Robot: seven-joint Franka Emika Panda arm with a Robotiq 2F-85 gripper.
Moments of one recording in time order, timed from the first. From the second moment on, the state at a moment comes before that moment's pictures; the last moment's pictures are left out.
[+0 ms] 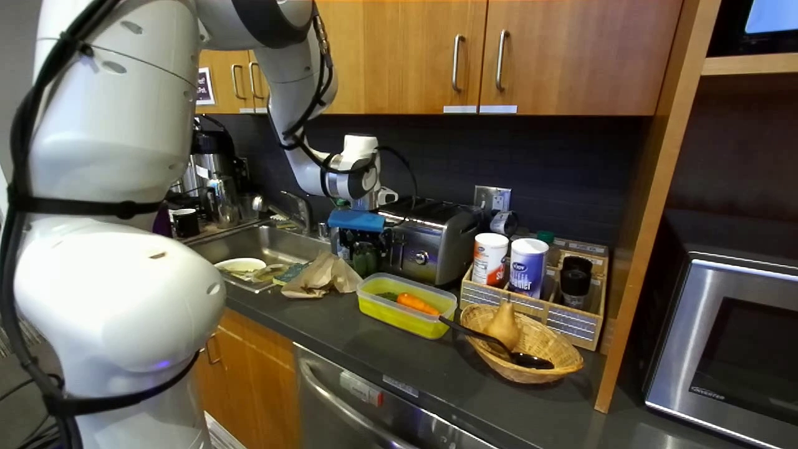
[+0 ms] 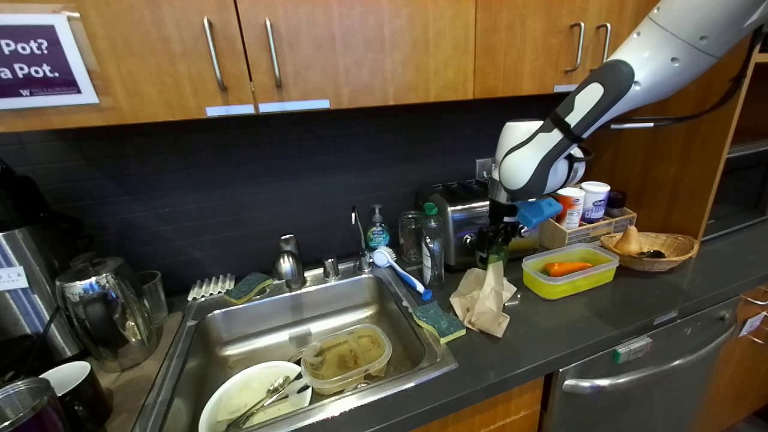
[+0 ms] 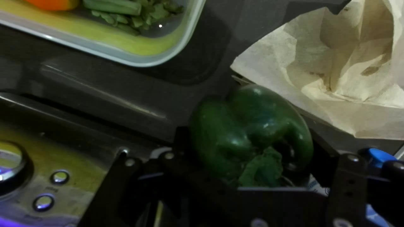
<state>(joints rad) 0.09 0.28 0.13 -2.18 -0.02 2.62 -0.12</state>
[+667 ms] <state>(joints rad) 0.09 0.28 0.13 -2.19 -0.02 2.62 -0.11</state>
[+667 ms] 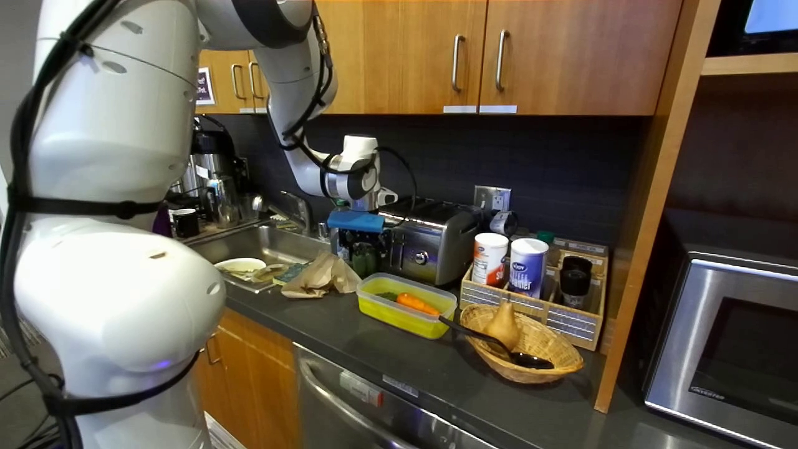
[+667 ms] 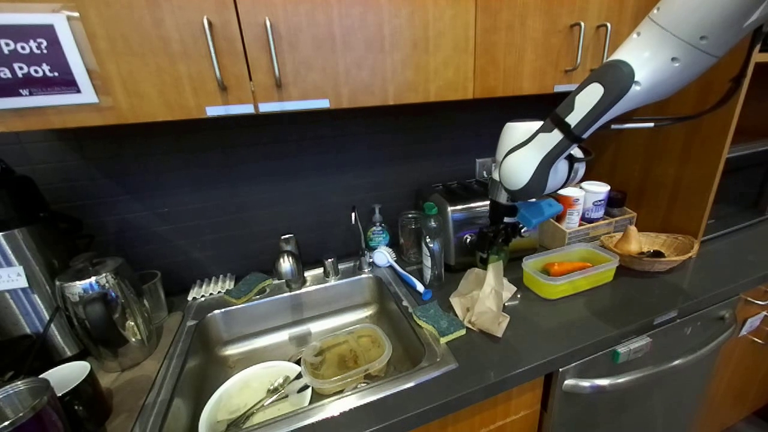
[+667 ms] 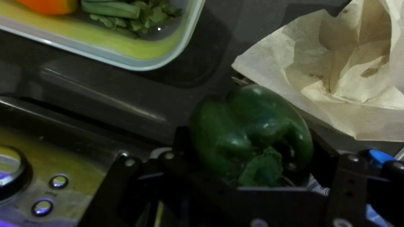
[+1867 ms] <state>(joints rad) 0.12 -0.07 0.13 -2.49 -0.01 2.62 0.08</state>
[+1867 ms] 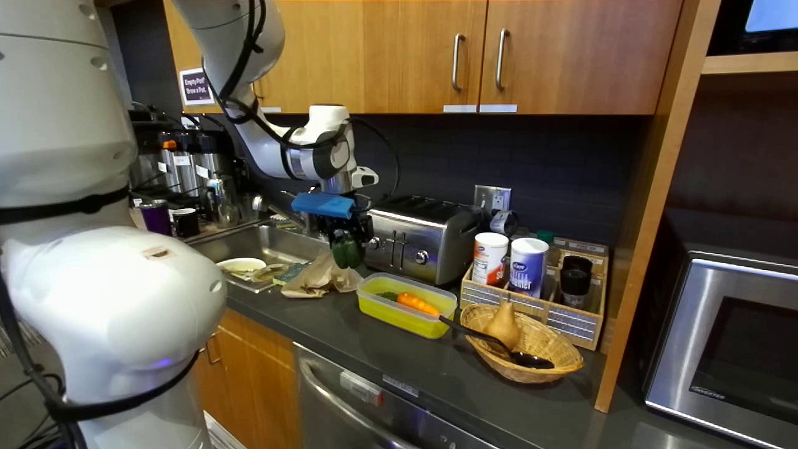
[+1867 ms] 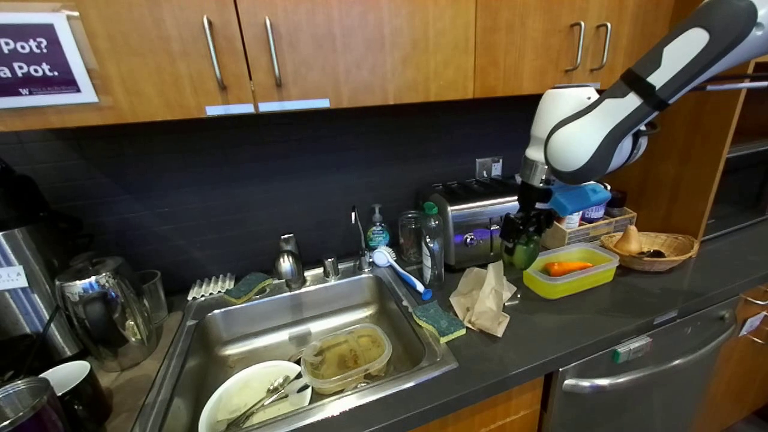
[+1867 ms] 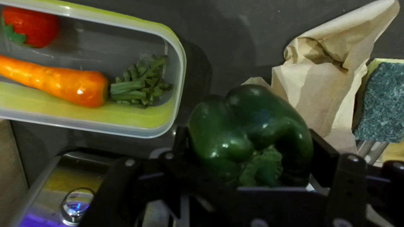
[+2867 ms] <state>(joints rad) 0.09 -0.15 0.07 -2.59 0.11 2.61 0.09</state>
